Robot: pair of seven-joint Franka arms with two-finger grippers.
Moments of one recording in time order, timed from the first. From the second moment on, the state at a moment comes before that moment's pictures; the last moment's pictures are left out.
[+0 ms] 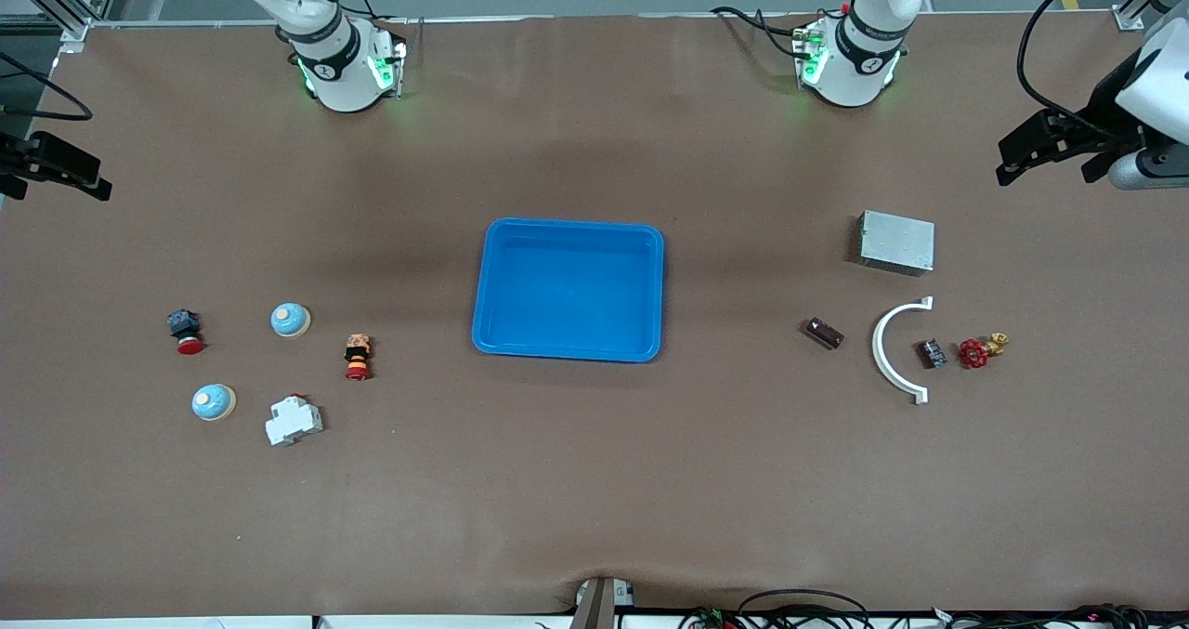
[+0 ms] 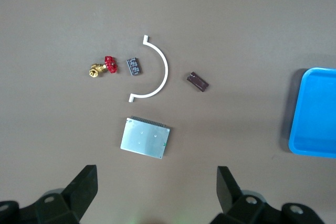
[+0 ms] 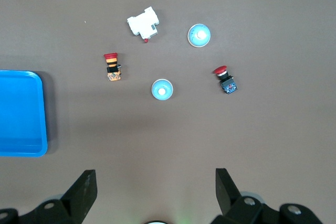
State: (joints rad) left arm -0.08 -0.09 -0.01 -1.62 0.00 1.52 -0.11; right arm -0.11 0.00 0.02 -1.51 -0.01 1.45 -0.07
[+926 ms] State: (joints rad) left arm -0.09 -0.04 -0.01 -1.58 0.00 1.51 -0.11; right arm -0.11 0.00 0.02 -1.50 -0.01 1.45 -0.07
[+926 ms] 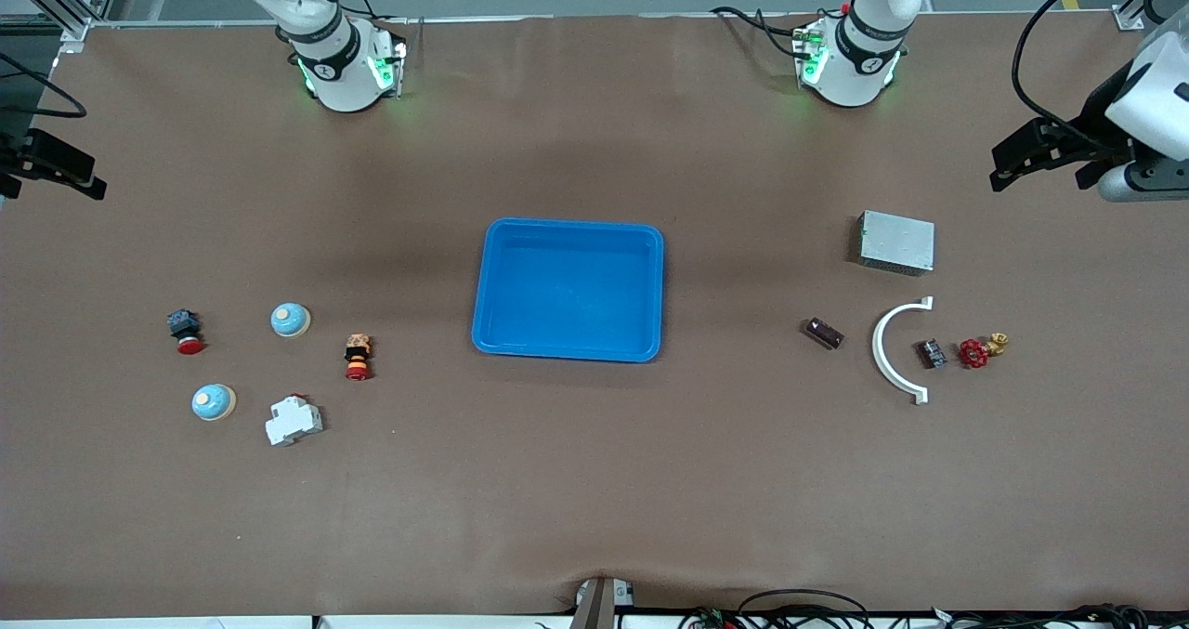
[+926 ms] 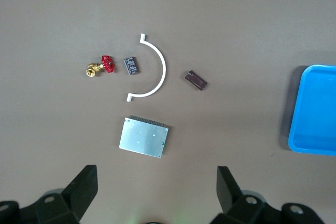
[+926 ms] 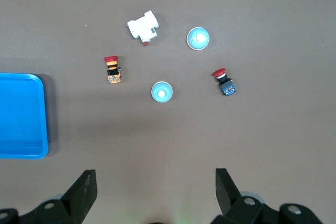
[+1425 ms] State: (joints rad) left arm -0.09 -0.02 -0.01 -1.57 0.00 1.51 -0.11; right arm -0.11 0.00 0.02 -1.48 0.00 1.44 -0.07
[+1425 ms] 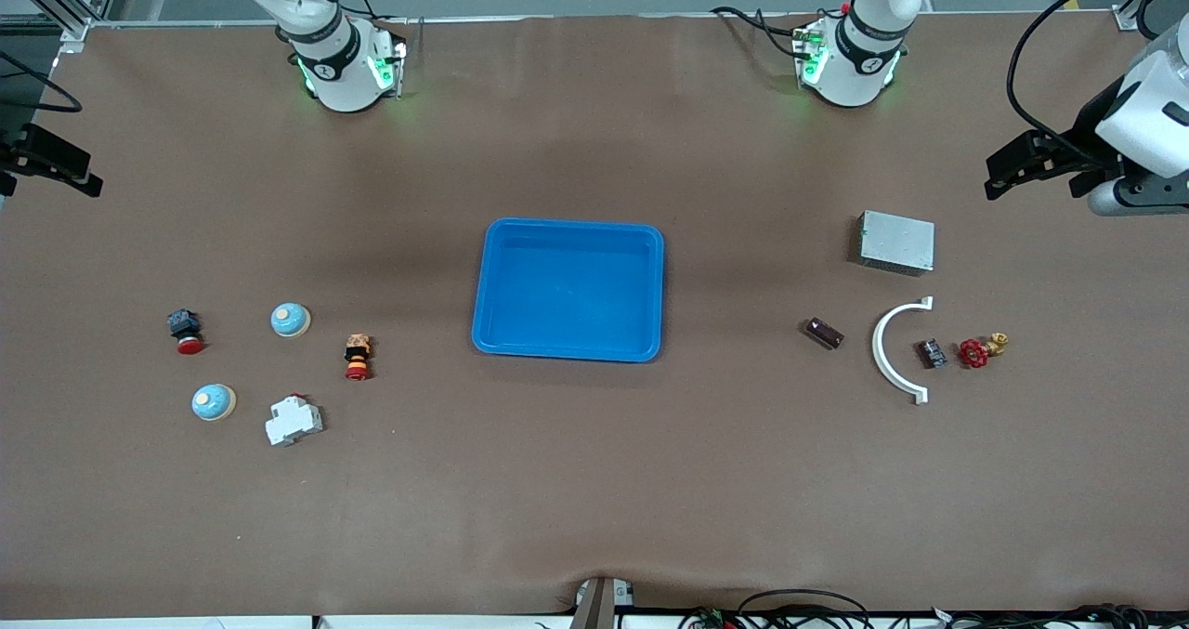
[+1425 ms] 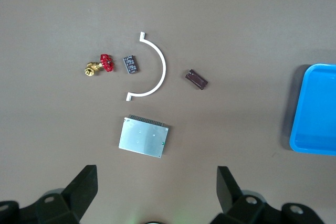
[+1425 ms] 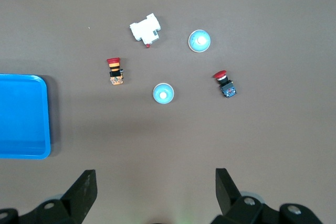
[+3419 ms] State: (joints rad) left arm -0.10 0.36 -0.09 -2.11 0.00 2.43 -0.83; right arm -0.02 0.19 0.03 -1.56 -0.06 1.45 -0.08
